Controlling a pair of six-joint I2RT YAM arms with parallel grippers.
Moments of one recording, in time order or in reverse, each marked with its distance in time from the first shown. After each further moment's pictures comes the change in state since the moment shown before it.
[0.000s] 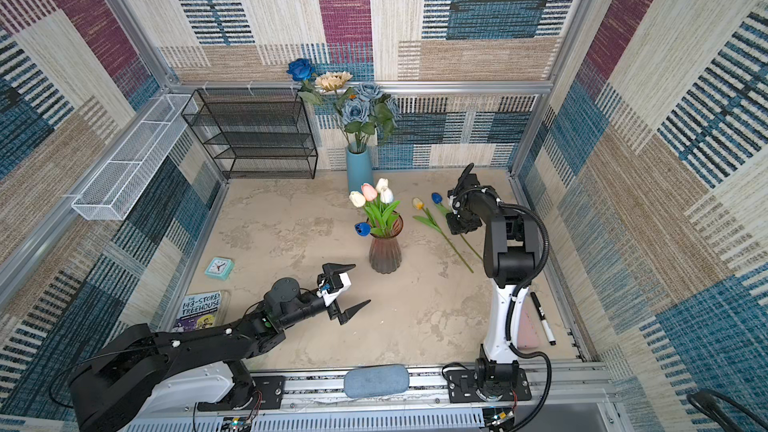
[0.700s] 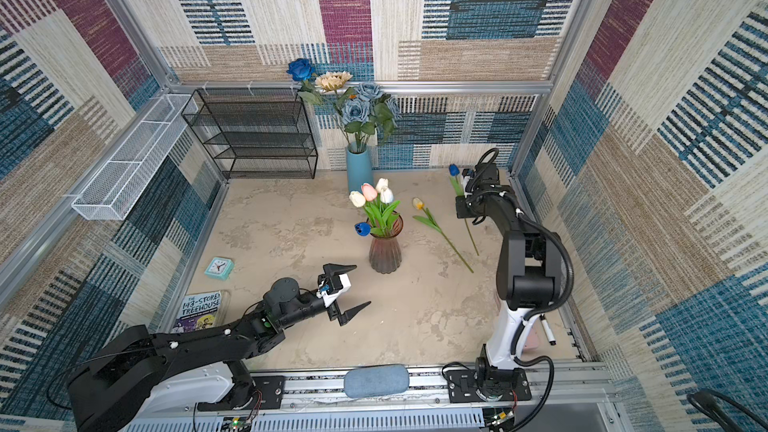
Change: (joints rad) left arm 0.000 -0.011 0.001 -0.007 0.025 0.000; right arm -0.048 -0.336 -0.163 0.256 -0.137 0.113
